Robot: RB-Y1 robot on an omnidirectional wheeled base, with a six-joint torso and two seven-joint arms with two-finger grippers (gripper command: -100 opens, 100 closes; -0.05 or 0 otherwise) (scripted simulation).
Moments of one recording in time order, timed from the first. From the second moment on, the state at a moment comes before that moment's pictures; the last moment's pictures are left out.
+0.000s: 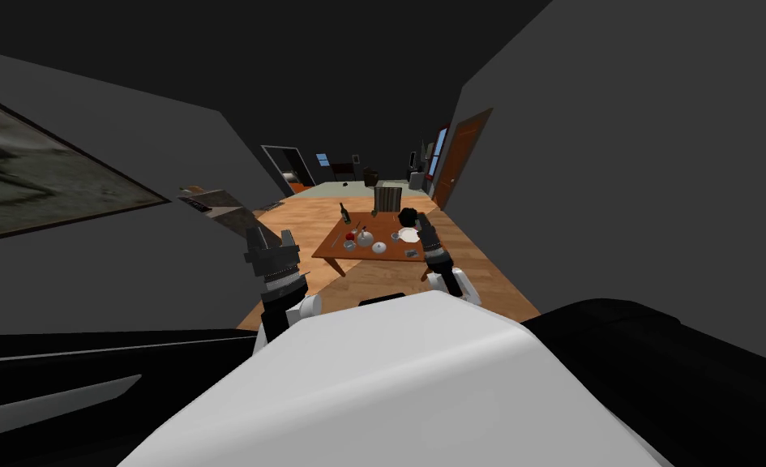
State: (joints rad) left arm 0.48 -0.03 0.05 -2.31 -0.04 -0.53 0.11; right arm 0.44 -0.16 0.04 -2.24 0.30 -0.44 -0.05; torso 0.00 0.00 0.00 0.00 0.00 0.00
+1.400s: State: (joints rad) left arm 0.48 -0.03 0.05 -2.31 -0.04 -0.53 0.11; right arm 0.32 -0.31 0.21 -1.94 0.67 -0.23 0.17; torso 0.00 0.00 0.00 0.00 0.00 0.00
